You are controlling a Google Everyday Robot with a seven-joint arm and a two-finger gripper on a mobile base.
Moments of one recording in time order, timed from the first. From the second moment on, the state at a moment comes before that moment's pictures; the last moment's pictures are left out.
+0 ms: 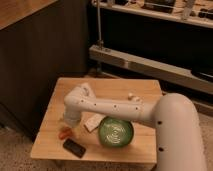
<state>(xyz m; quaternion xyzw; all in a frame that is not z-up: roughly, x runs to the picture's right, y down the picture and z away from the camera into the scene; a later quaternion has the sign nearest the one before) -0.206 0.211 0.799 -0.29 -0.31 -0.34 0.84</state>
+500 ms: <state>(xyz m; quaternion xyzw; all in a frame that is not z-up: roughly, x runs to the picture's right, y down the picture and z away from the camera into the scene) -0.211 0.218 0.807 -0.29 -0.32 -0.34 0.84</state>
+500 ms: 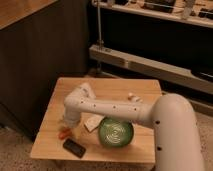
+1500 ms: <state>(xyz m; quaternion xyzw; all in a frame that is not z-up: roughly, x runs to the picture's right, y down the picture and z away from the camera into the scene) -0.222 0.231 0.820 -0.28 -0.33 -0.34 0.83</state>
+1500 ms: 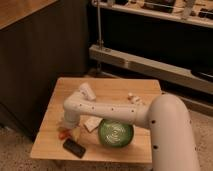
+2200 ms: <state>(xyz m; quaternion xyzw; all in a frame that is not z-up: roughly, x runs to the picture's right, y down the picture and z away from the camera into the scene) -0.224 0.232 0.822 -0.28 -0.33 -0.34 0.83</state>
